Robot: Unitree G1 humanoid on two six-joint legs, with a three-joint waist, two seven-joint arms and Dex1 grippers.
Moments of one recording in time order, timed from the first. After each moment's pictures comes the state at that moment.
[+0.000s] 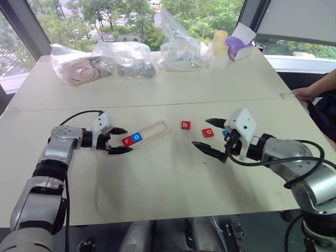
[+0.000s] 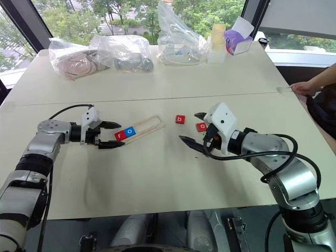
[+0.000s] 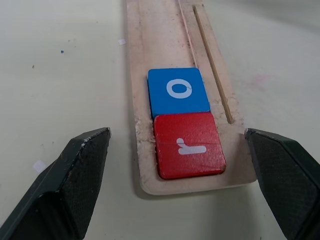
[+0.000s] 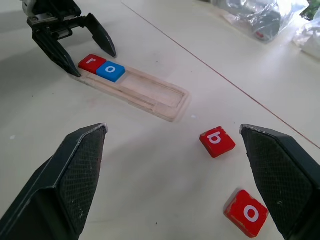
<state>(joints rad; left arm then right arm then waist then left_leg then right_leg) -0.67 0.67 -0.11 0.73 -0.18 -0.01 -1.35 -0.27 -0.71 -0.04 -0.63 0.50 0.79 0.64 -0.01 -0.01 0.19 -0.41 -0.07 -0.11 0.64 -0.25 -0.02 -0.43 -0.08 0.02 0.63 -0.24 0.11</state>
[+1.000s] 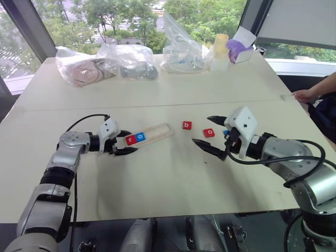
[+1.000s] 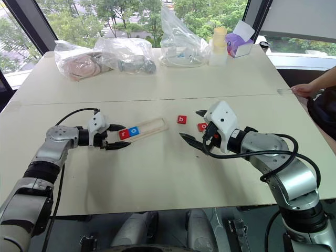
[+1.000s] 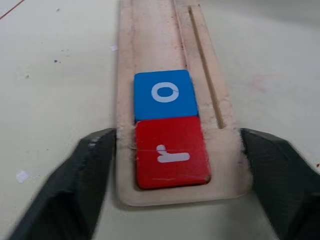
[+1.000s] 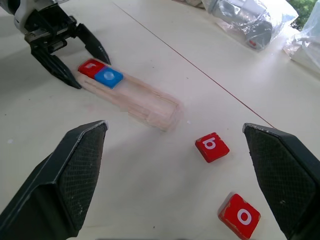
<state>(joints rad) -0.59 0.62 -0.10 0.65 -0.14 -0.05 -1.22 -0.29 -0.71 -0.04 -0.63 0.49 0.79 0.60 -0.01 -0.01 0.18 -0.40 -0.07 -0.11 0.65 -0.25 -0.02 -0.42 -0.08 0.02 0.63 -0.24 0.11</state>
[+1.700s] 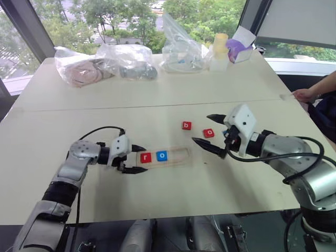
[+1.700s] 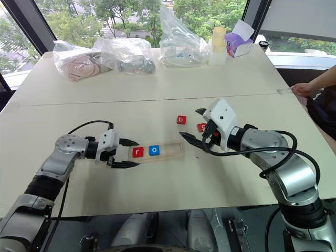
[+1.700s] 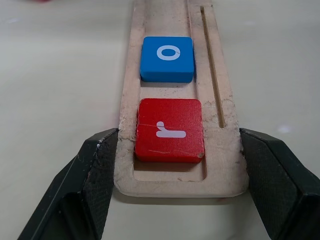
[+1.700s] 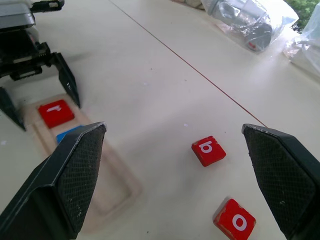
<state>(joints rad) -0.39 0.61 -0.19 0.27 -0.17 -0.05 -1.35 -0.32 -0.72 -0.02 -0.60 0.48 0.79 0.63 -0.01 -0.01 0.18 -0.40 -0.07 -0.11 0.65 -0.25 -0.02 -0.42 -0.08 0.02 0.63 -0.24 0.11</state>
